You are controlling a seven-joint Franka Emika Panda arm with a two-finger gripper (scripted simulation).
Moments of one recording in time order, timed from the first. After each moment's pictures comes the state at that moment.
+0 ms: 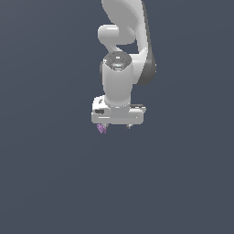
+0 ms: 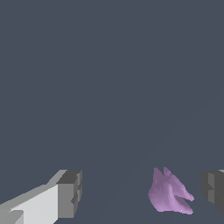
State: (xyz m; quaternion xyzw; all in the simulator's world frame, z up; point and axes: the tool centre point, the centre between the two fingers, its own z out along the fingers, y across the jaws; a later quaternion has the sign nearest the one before) arm 0.015 0.002 0.179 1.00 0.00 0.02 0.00
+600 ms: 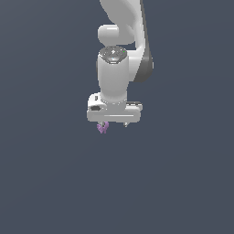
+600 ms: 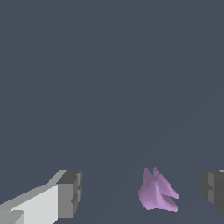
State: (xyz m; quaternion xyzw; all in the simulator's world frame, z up) arm 0.015 -0.013 0.191 1.00 0.00 0.03 0.01
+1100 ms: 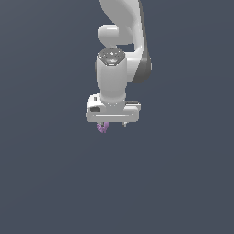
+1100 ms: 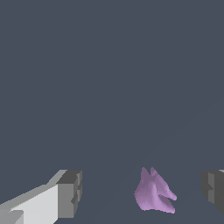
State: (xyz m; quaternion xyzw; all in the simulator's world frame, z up) arm 0.011 -0.017 0.185 1.00 0.02 0.03 0.01
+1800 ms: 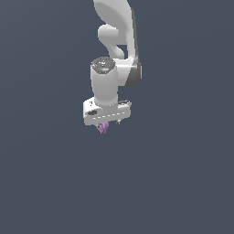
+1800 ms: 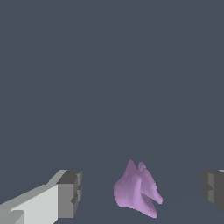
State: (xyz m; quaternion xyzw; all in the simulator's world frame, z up) arm -0.019 -0.042 0.149 0.99 0.13 0.02 0.01
